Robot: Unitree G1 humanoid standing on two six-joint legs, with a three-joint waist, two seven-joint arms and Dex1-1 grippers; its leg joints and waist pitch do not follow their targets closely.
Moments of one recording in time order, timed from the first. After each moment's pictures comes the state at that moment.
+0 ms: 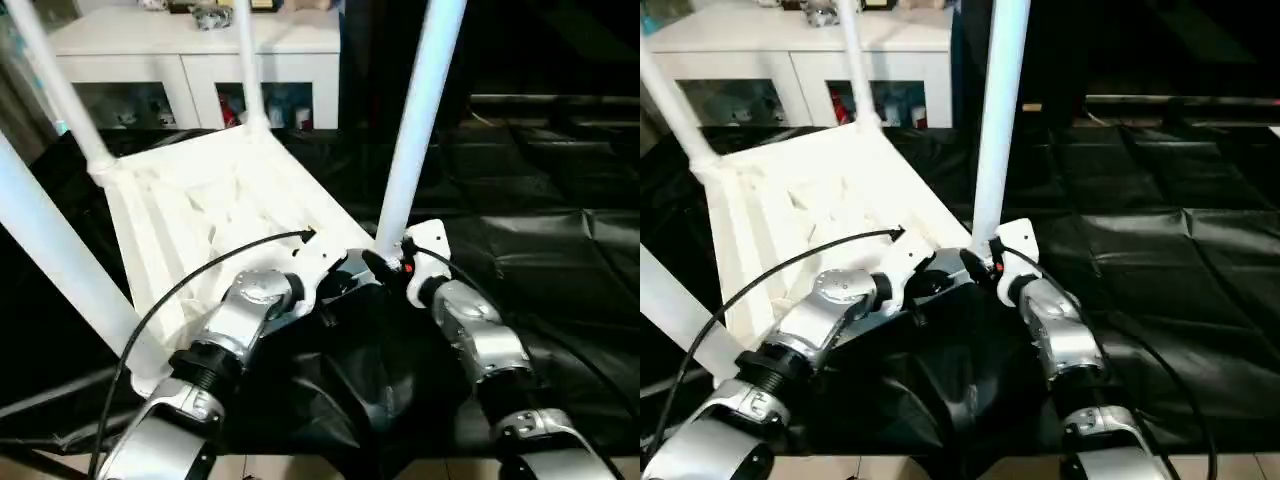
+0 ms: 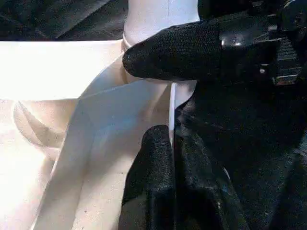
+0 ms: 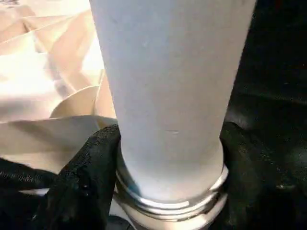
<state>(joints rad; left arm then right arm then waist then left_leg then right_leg) -0.62 0.08 -0.24 0.65 0.06 0.22 -0.69 -0.52 -0.09 0.01 0.68 0.06 0.06 0.41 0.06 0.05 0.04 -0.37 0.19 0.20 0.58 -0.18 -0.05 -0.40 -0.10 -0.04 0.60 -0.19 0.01</state>
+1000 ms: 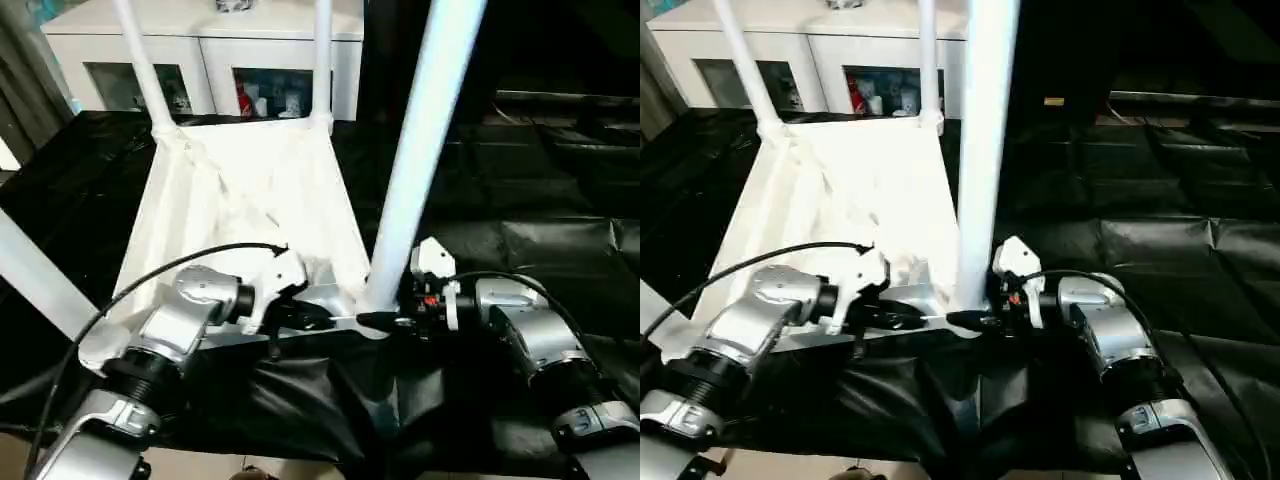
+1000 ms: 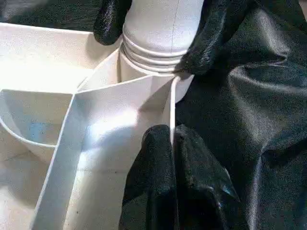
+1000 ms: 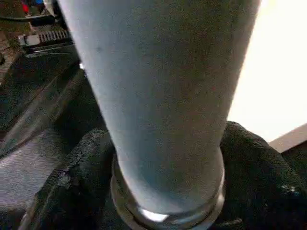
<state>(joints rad) -0.54 0.36 -0.29 0.48 -0.05 0.18 -1.24 -0.51 -0.36 0.17 0.60 0.14 0.03 1.24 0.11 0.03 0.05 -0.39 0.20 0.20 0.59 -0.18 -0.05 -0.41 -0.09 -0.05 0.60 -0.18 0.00</state>
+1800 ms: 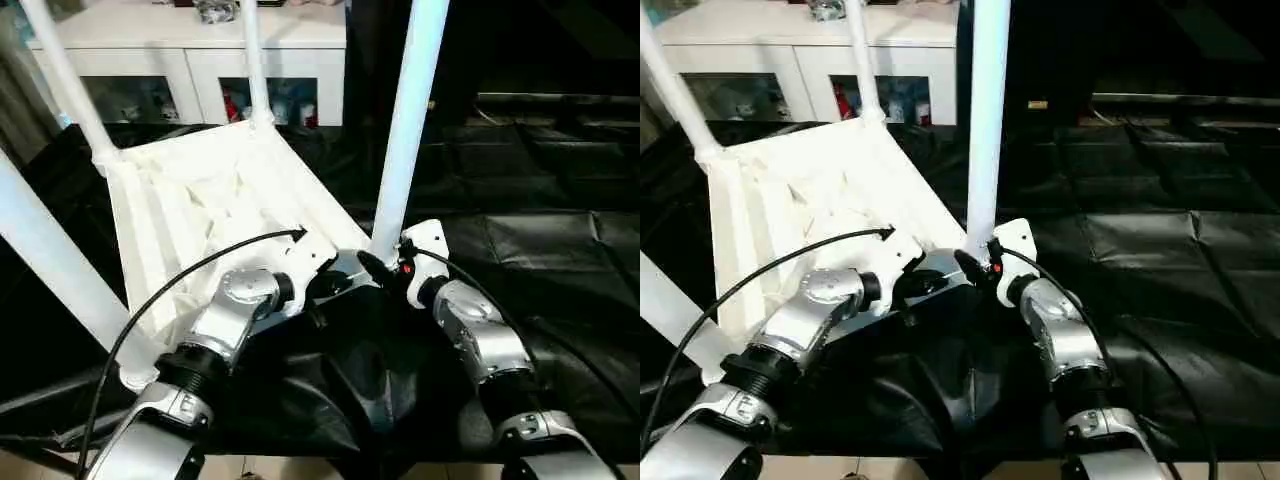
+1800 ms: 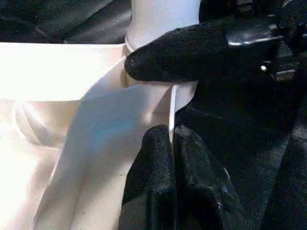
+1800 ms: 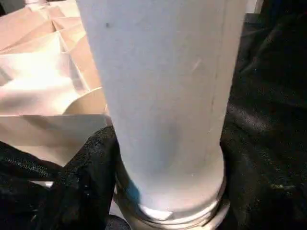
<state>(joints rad) -0.59 0.13 -0.22 0.61 0.03 0.19 -0.79 -0.49 -0.11 0.01 0.64 0.08 0.05 0.53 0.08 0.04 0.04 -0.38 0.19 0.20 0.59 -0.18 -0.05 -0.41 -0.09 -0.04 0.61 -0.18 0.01</state>
